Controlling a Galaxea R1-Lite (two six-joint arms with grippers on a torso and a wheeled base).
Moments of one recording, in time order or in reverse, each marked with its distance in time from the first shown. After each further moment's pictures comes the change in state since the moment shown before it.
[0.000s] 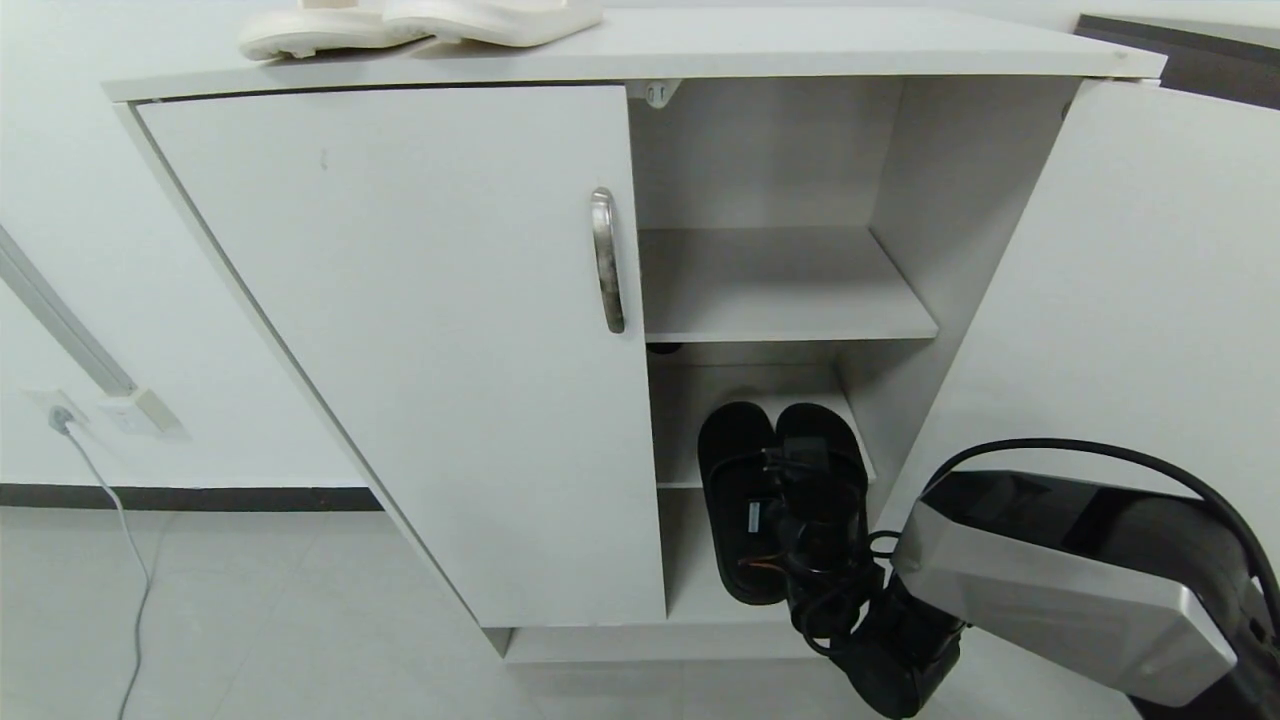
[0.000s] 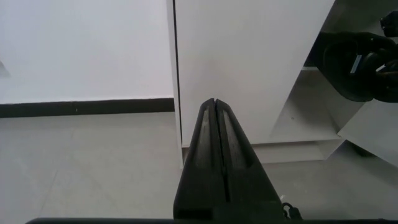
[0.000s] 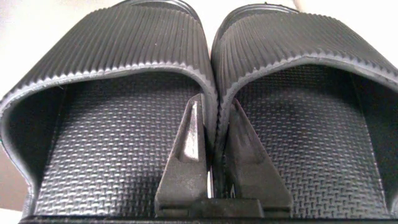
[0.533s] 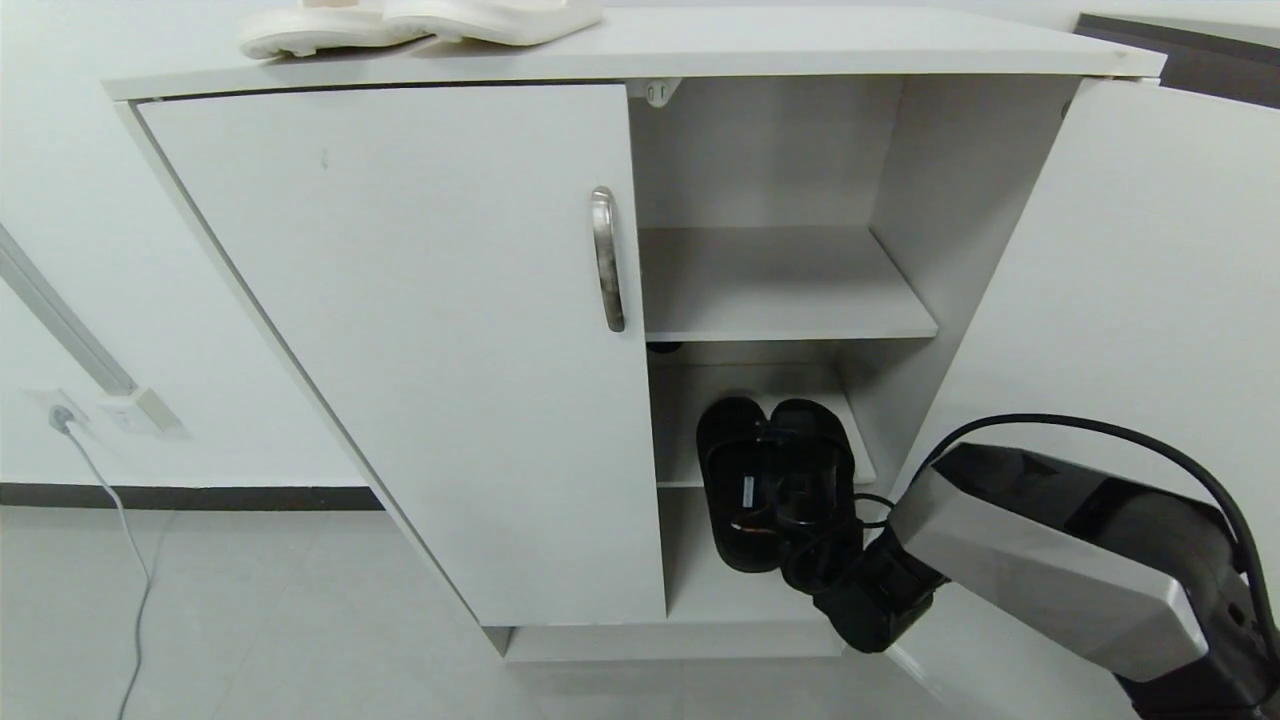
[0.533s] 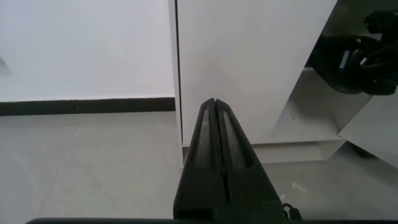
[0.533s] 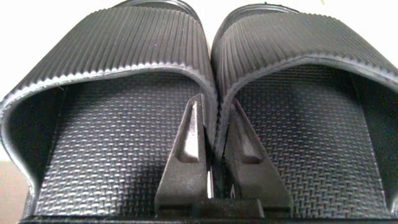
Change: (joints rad) left arm 0.000 0.000 0.001 0.000 0.006 -0.004; right arm -0.059 0.033 -0.238 0.292 0.060 0.068
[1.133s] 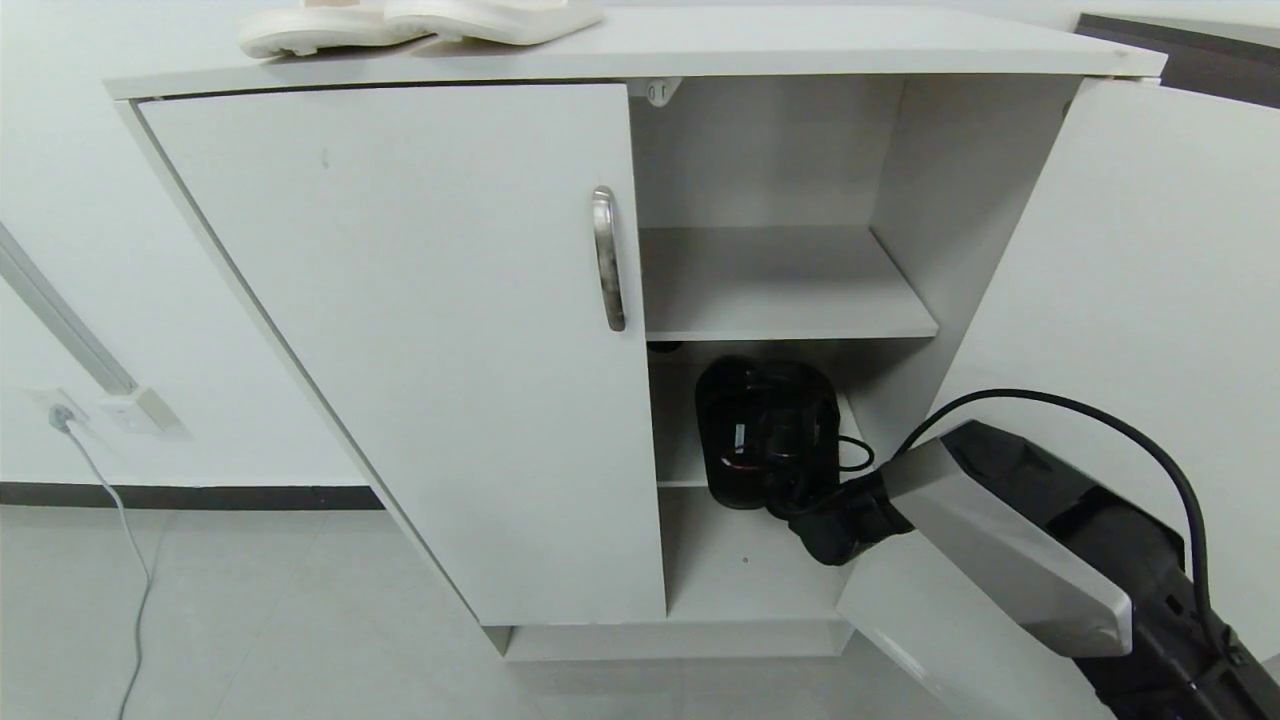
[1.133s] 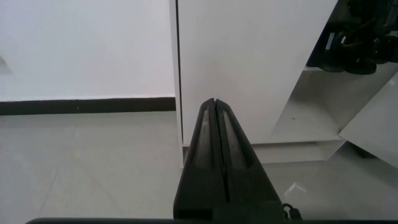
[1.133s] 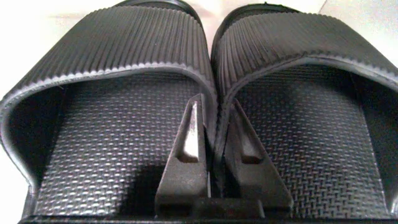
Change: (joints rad) left arm 0.000 0.000 0.000 0.000 0.002 0.000; right arm -0.070 0.112 -0.438 0.294 0.032 -0.025
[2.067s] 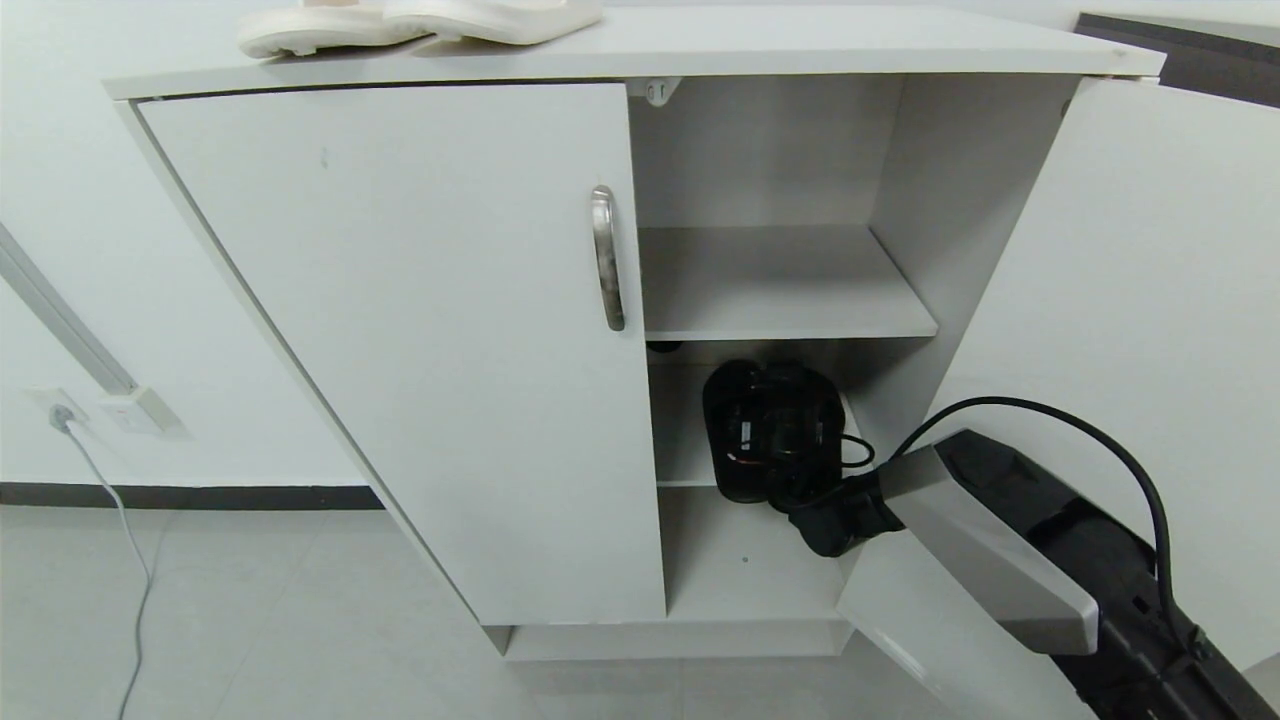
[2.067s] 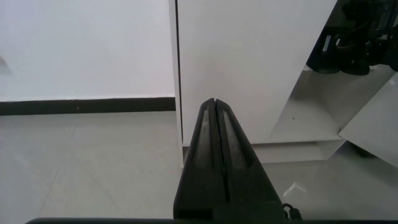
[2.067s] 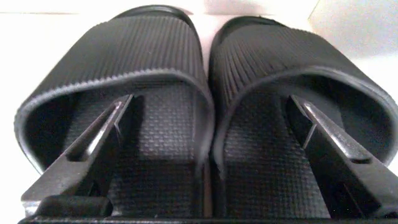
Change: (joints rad) left arm 0.000 0.000 0.000 0.000 0.000 0.000; right arm -0.025 0.069 -0.101 0.026 -0.006 -0.030
